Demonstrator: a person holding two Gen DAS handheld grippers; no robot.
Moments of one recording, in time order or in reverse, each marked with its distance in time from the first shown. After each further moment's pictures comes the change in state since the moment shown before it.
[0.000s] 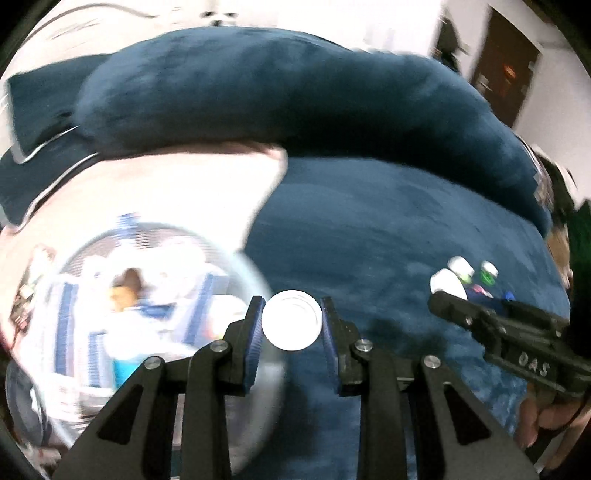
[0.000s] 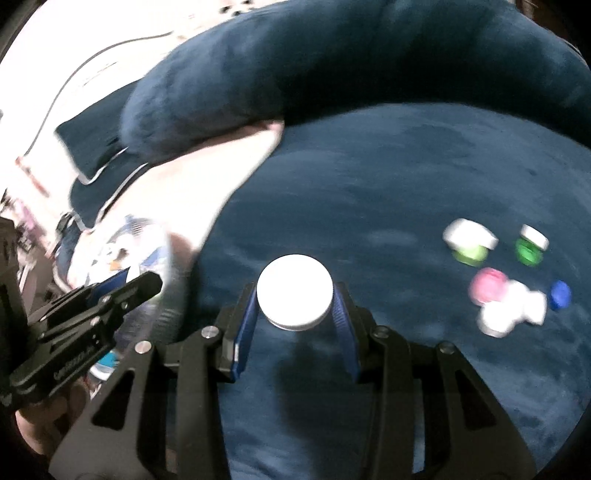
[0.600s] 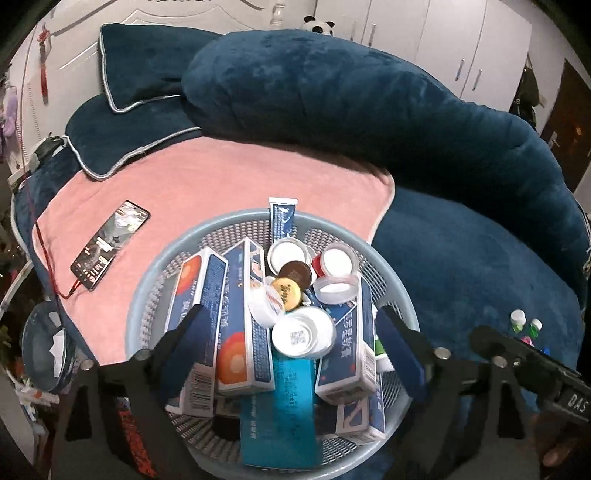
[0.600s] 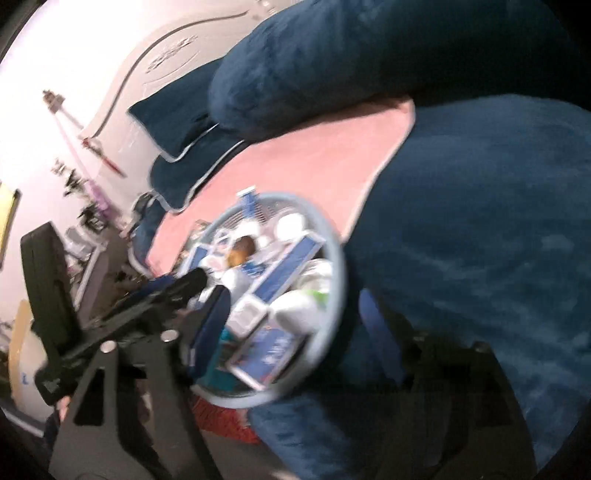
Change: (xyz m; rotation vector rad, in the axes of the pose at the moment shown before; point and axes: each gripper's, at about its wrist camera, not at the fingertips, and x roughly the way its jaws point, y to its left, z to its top) left arm -0.027 0.092 -0.005 -0.206 -0.035 0.192; right arm 0.034 0.086 0.005 -0.020 0.049 0.284
